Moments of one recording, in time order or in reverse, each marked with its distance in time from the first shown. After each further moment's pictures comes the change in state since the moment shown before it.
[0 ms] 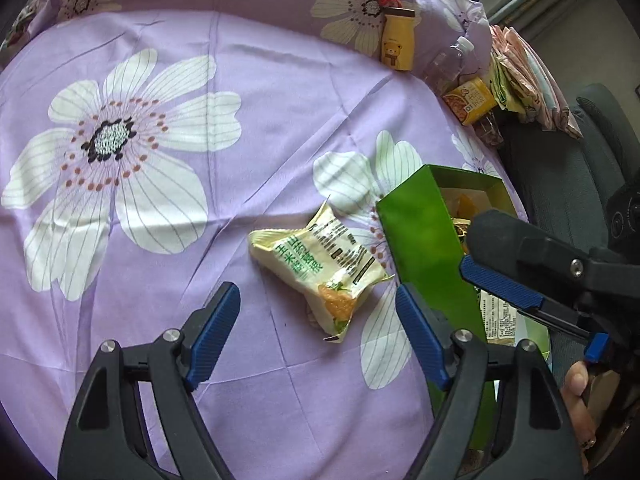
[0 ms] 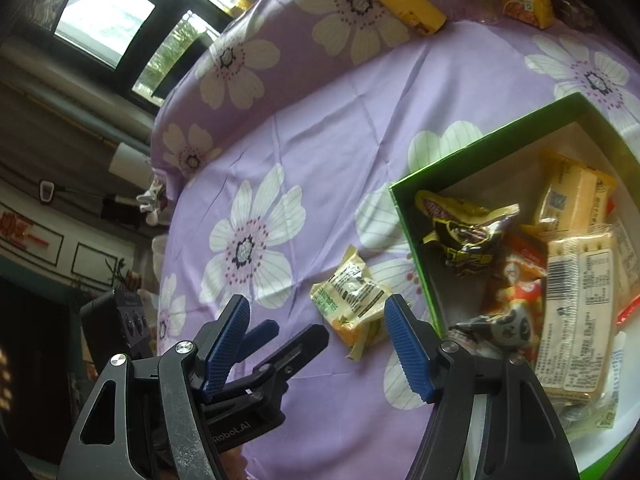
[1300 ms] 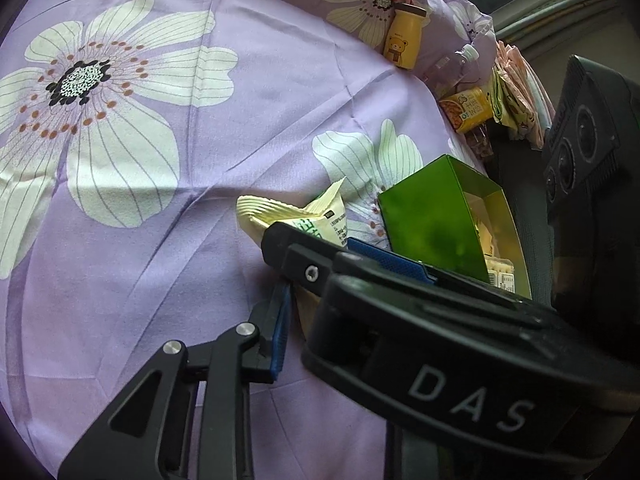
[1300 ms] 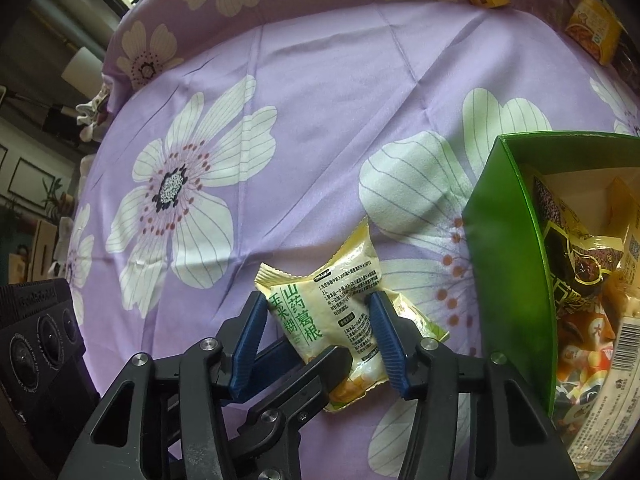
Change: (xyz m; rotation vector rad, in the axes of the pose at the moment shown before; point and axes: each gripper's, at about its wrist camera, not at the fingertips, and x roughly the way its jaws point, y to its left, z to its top) left arm 0.030 0.008 -0.008 -0.083 -0.011 -0.119; right arm 0.101 0.017 -0.005 -0.211 0.158 -0.241
